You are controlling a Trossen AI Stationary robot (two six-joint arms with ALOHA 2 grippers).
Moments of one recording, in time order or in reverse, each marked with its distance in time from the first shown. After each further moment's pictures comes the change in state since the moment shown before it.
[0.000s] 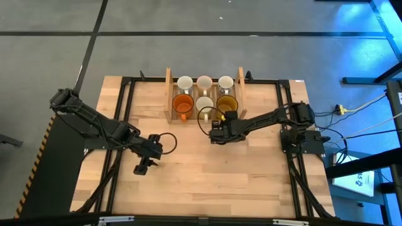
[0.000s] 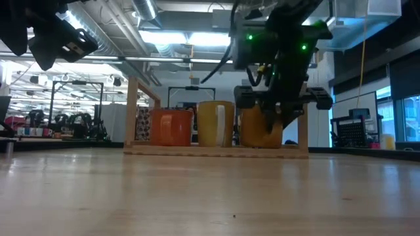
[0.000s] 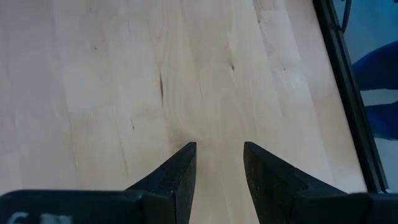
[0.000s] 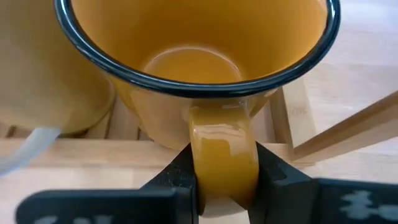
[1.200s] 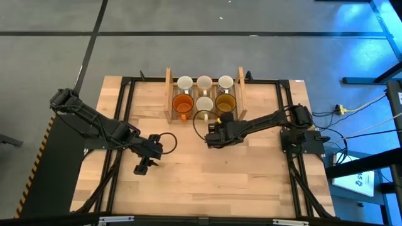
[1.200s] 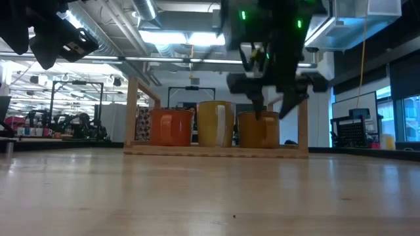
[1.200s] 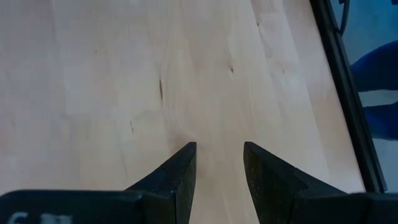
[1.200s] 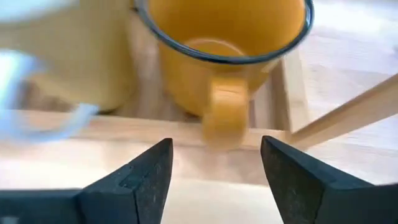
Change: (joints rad) left arm 0.000 0.000 0.000 0.008 -0.001 -0.001; right arm 0.063 0.035 0.170 -0.193 -0.045 0.002
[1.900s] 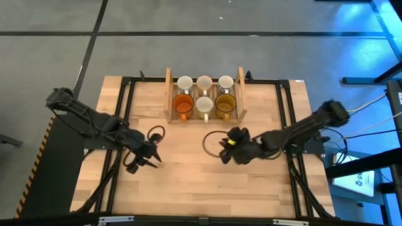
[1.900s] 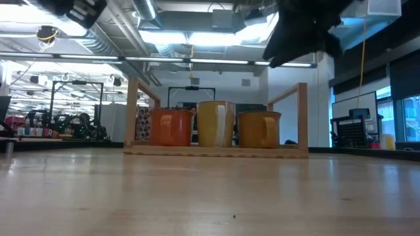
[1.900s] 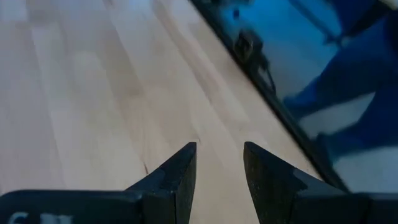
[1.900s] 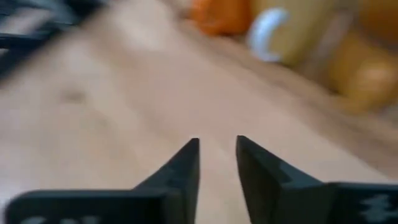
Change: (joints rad) left arm 0.007 -0.163 -0.008 0.154 0.068 0.222; right arm 0.261 -0.446 -0.331 0.583 -0.116 -0.570
